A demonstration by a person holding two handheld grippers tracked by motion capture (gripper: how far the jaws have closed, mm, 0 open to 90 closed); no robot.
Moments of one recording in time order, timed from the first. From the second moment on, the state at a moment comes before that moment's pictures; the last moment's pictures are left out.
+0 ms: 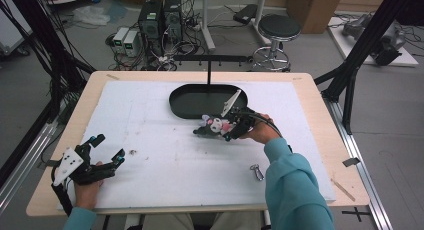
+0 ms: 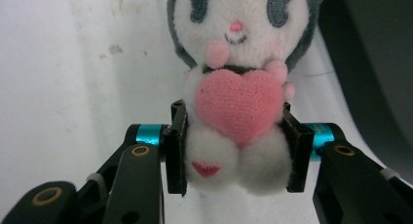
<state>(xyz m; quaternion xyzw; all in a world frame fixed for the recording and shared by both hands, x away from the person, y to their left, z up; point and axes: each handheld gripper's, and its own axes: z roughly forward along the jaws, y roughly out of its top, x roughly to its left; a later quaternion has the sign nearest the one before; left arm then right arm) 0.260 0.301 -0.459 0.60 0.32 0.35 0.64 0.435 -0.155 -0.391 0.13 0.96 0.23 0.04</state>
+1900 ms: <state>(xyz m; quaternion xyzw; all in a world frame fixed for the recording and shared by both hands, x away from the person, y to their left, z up) 0.260 0.301 -0.459 0.60 0.32 0.35 0.64 0.442 -0.196 -0.315 0.30 0.82 0.45 0.18</state>
